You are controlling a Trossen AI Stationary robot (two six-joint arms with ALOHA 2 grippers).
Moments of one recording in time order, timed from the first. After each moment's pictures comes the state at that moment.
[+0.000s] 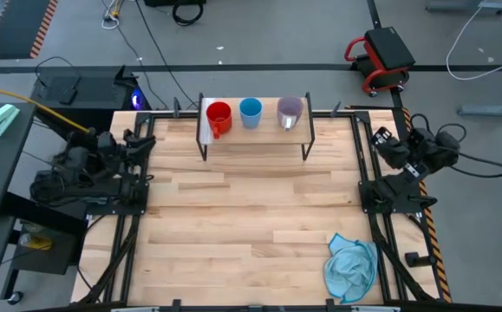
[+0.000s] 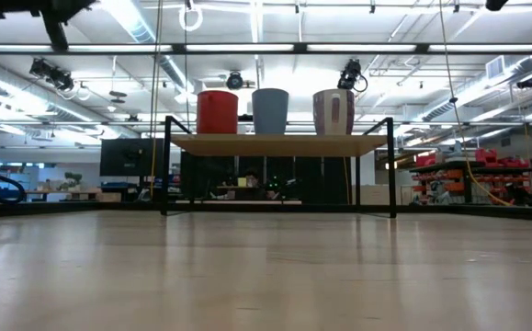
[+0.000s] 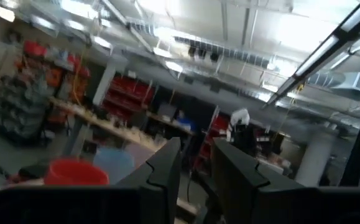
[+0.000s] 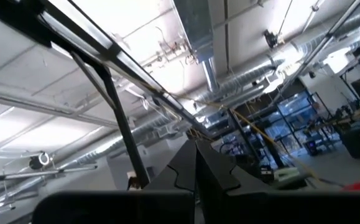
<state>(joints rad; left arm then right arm) 0.01 0.00 0.37 0.04 -0.41 -0.27 0.49 0.00 0.43 0.23 0.38 0.18</state>
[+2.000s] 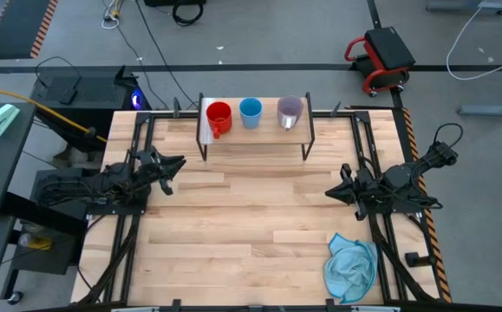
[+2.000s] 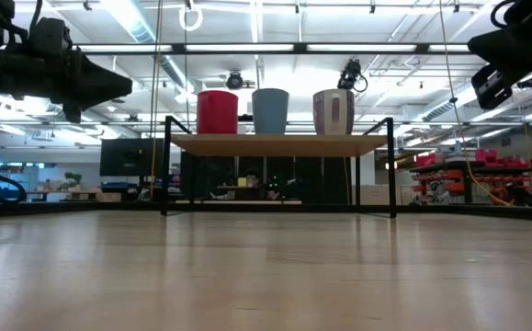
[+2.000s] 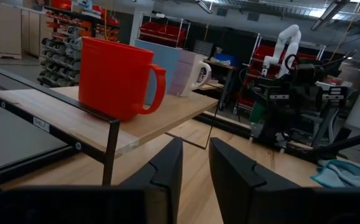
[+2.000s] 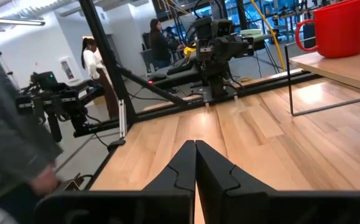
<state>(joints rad) 0.01 0.01 0.01 0.08 -0.47 -0.21 0.48 0.04 0.09 -0.06 0.38 0.28</state>
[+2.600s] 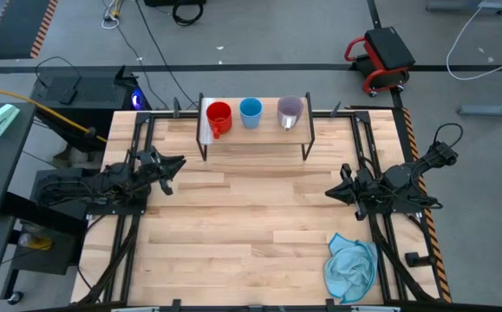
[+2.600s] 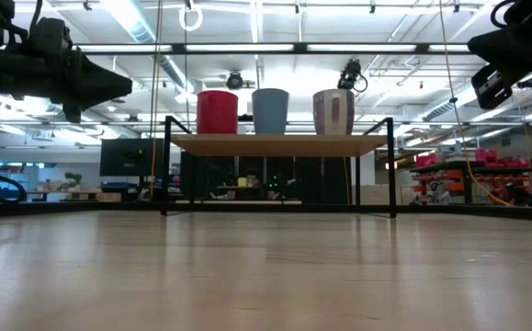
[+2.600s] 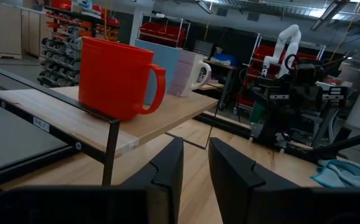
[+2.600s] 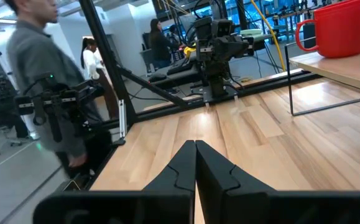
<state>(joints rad) 0.01 0.01 0.01 0.08 -0.47 -0.21 0.48 0.04 0.09 -0.06 0.38 0.28</state>
